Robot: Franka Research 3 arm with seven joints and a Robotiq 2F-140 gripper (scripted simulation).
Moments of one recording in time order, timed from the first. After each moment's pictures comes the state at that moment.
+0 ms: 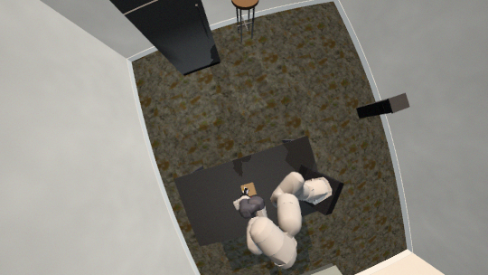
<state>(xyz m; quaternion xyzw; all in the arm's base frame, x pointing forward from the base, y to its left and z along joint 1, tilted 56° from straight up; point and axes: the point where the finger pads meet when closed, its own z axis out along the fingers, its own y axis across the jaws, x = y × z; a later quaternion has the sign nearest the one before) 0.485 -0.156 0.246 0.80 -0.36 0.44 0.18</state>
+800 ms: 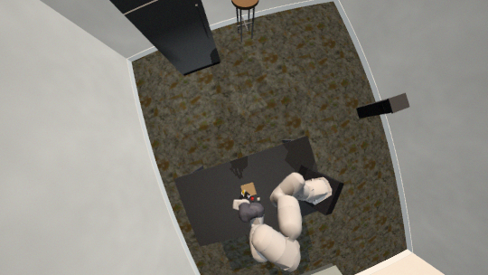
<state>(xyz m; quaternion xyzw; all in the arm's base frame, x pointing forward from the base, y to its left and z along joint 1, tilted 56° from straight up) 0.505 -0.135 0.241 0.68 -0.56 0.47 0.05</state>
